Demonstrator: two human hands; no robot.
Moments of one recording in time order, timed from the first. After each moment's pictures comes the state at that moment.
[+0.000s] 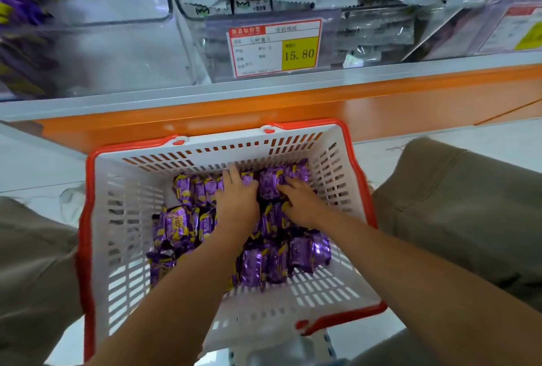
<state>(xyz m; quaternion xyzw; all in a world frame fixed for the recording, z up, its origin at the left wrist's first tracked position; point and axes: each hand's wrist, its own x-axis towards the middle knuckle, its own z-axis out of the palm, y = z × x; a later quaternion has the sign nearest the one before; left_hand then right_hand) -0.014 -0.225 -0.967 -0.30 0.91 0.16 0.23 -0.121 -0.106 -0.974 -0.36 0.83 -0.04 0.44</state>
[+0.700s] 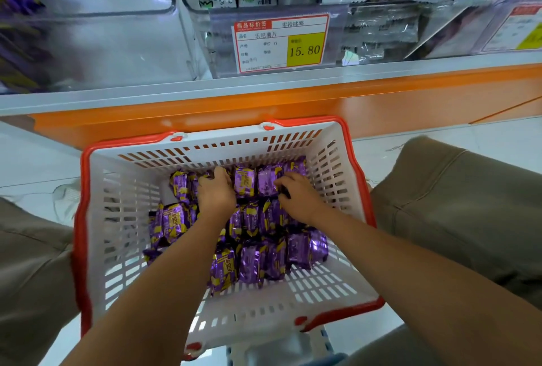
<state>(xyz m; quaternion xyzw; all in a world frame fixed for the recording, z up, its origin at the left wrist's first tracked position) -0.006 -0.255 -0.977 -0.48 0.80 0.32 0.16 -0.117 -0.108 -0.966 -0.32 0.85 -0.13 0.40</state>
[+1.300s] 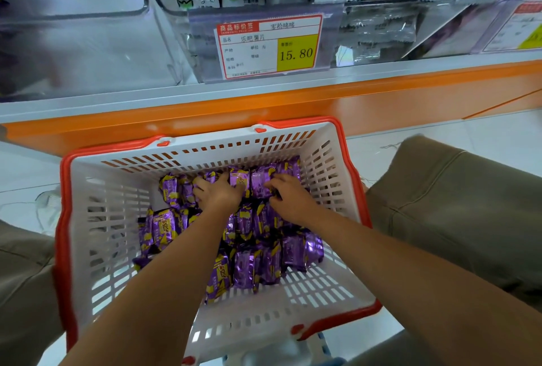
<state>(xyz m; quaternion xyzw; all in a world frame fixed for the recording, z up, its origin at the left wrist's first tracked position) -0.031 -0.253 -0.997 -0.52 0.72 0.37 0.26 -0.118 -0.116 -0.967 -0.32 0.84 -0.13 0.42</state>
